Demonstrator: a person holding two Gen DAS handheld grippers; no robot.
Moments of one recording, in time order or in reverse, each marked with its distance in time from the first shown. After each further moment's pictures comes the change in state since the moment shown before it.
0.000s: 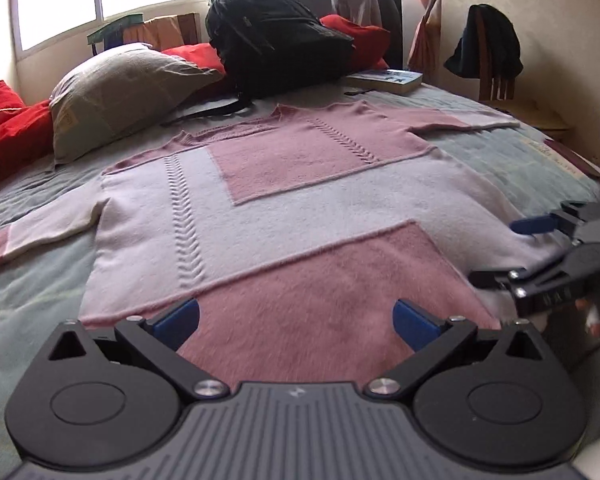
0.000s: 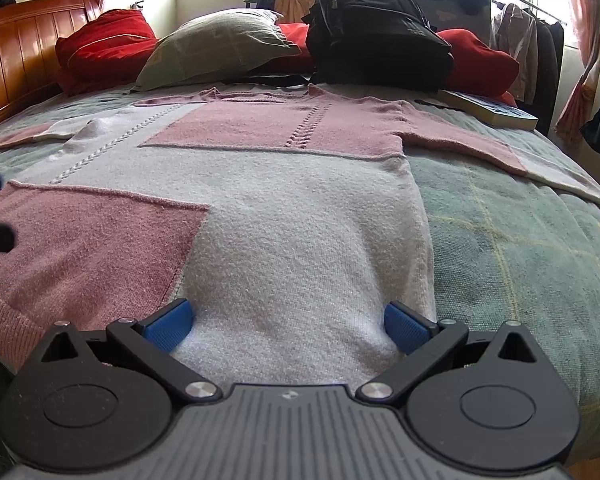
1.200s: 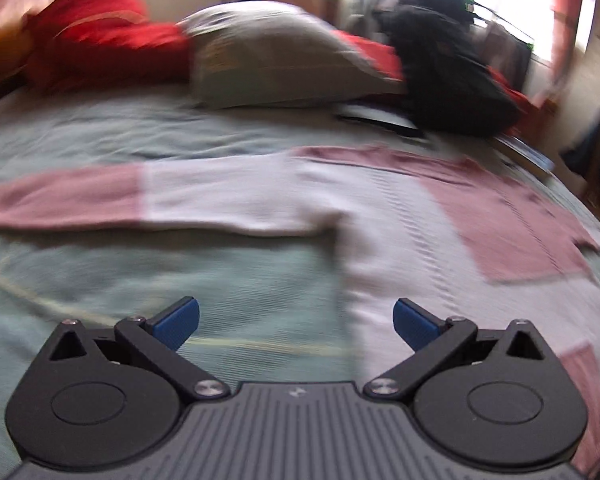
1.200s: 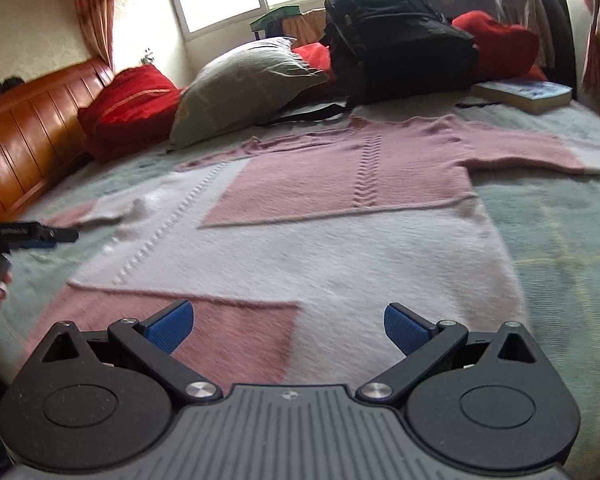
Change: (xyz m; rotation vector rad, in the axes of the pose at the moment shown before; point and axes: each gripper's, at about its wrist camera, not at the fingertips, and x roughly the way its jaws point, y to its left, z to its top) left arm 0.025 0.242 -0.001 -0.430 0.013 0.136; right arm 0.010 0.016 0.055 0.207 -0.053 0.220
